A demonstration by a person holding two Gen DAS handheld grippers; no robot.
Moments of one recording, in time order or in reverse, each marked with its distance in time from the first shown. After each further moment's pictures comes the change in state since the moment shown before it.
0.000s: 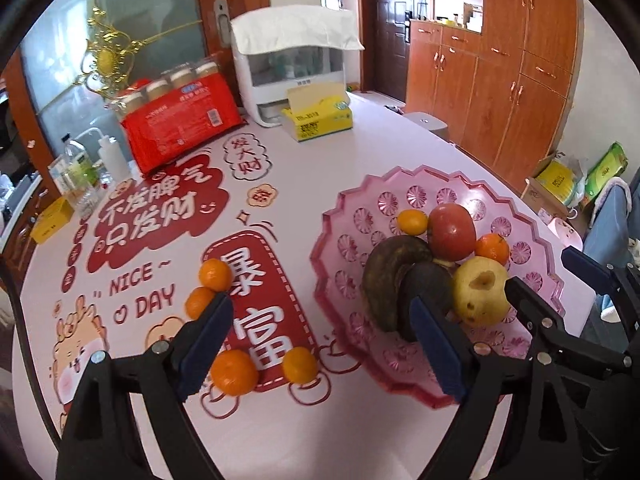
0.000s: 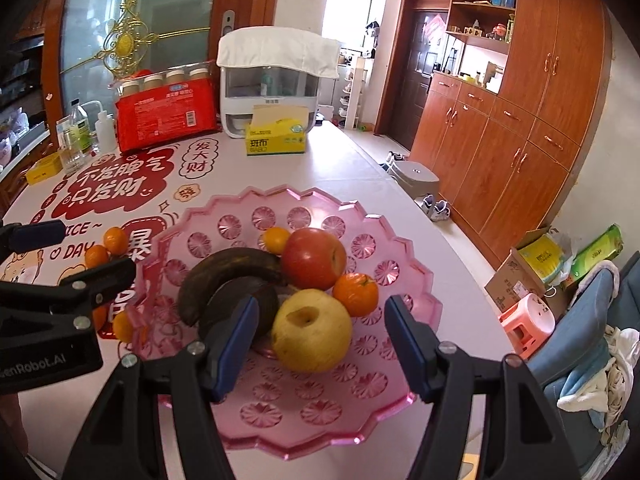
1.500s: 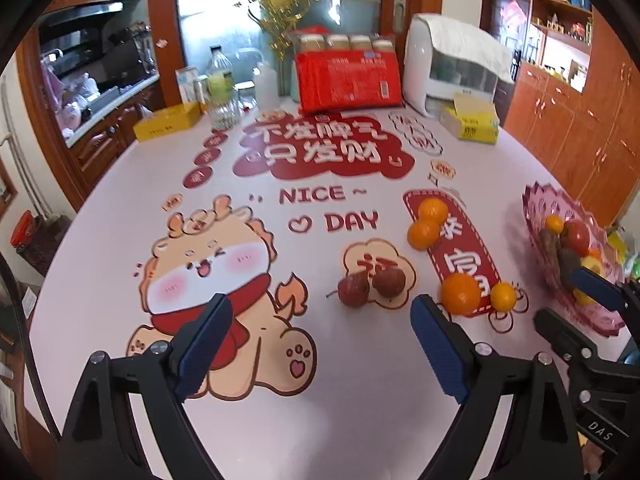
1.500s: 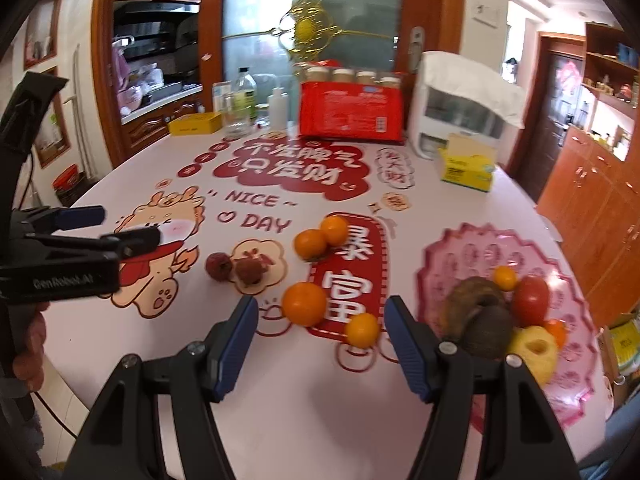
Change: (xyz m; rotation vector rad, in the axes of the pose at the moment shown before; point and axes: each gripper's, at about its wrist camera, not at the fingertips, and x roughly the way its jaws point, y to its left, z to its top) left arm -0.045 0.200 -0.108 -0.305 0.021 0.183; right arm -0.038 0.171 -0.014 -0.281 -0.047 0.425
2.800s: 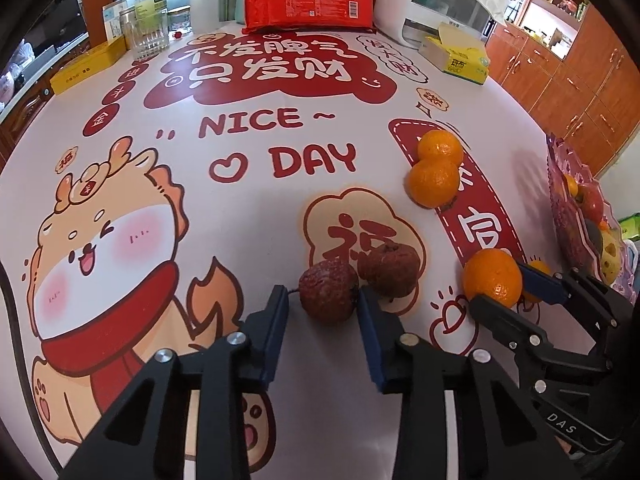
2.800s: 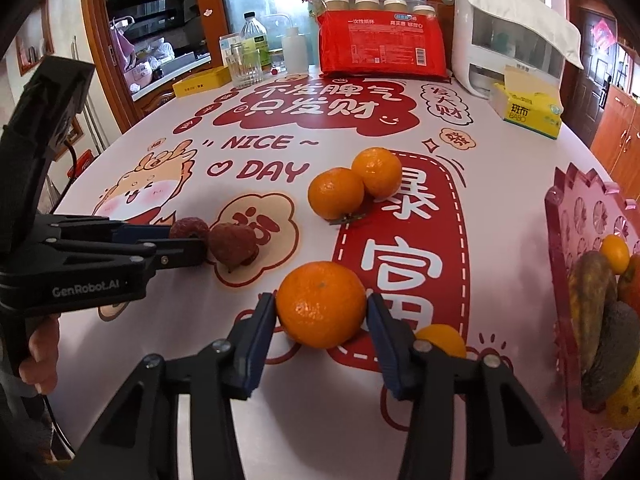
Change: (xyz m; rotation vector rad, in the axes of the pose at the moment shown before) left arm 0.125 -0.006 0.004 0.027 0.221 -0.197; right arm 0.118 -0.005 -0.013 0.050 0.144 0.149
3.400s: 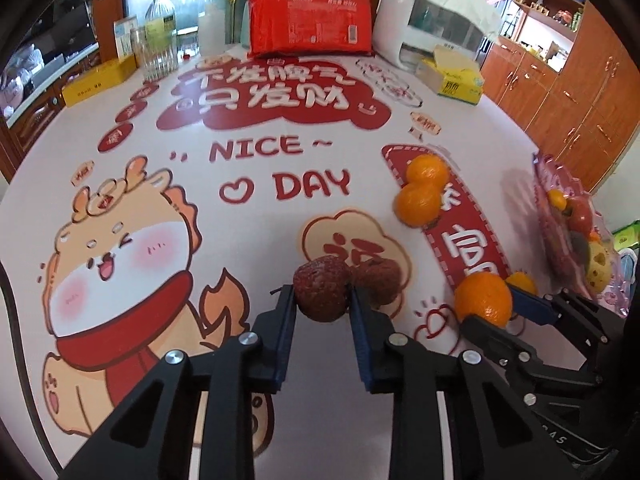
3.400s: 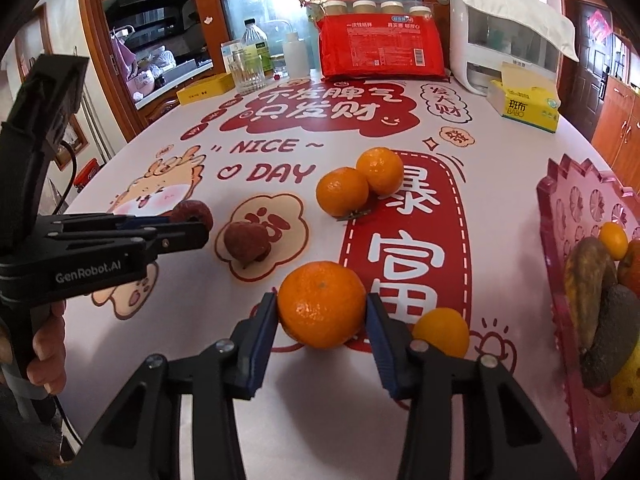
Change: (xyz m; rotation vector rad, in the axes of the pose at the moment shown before) left arm -0.030 -0.006 -0.003 -0.004 -0.090 0.011; right arm -0.014 0.001 -0.004 0.026 -0.016 0.025
